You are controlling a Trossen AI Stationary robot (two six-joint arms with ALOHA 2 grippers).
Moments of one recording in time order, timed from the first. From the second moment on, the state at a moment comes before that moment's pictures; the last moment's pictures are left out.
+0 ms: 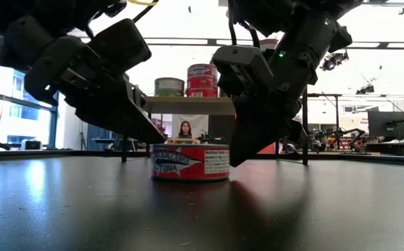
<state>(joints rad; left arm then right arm) -0.39 1.73 0.64 0.43 -0.28 -0.25 0.26 1.89 1.07 -0.17 0.09 0.94</state>
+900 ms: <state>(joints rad) -0.39 1.76 0.63 0.34 -0.29 -0.26 0.25 1.82 1.22 -0.20 0.06 0.84</state>
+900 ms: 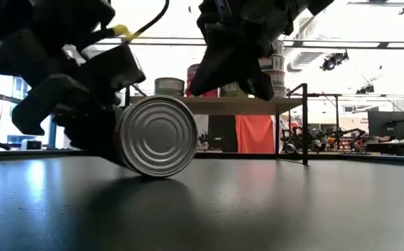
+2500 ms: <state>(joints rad) -0.93 1.22 0.63 0.34 -0.95 -0.80 0.22 2.26 1.93 -0.88 -0.04 -0.22</state>
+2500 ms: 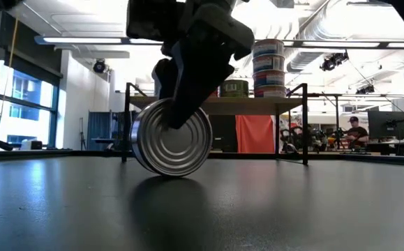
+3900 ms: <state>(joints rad) -0.88 0.92 0.64 0.21 -0.95 -0.68 -0.12 2.11 2.35 -1.14 0.84 -0.40</state>
